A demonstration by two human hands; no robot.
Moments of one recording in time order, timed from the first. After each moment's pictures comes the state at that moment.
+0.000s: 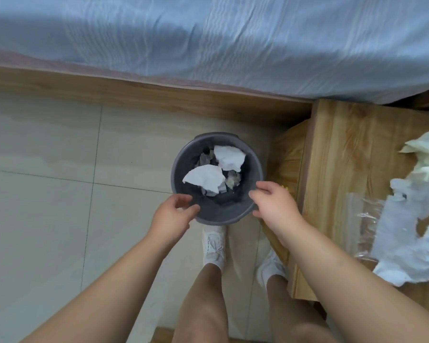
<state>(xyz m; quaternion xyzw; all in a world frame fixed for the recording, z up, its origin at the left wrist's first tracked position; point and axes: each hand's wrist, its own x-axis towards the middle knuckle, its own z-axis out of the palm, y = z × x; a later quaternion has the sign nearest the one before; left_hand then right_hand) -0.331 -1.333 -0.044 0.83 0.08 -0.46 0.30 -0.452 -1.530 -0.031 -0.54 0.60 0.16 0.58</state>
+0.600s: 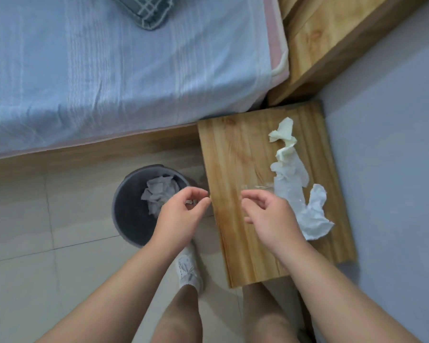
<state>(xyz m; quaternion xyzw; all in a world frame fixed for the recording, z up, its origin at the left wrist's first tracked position) -0.417 -1.503 0.046 0.82 -0.20 -0.45 0.30 -0.583 -1.611 0.078 -0.55 0.62 -0.01 0.57</state>
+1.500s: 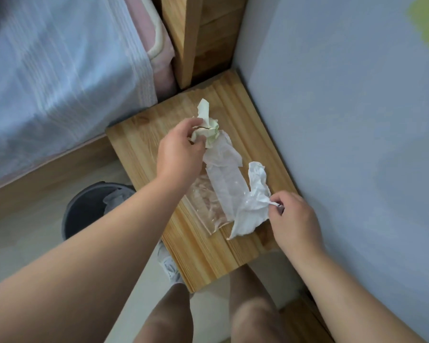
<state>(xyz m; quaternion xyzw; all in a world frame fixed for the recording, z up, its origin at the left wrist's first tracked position) -0.508 -1.695 0.025 0.81 -0.35 -0.39 0.28 -0.753 -1.642 0.042 -0.62 0.71 0.04 0.32</state>
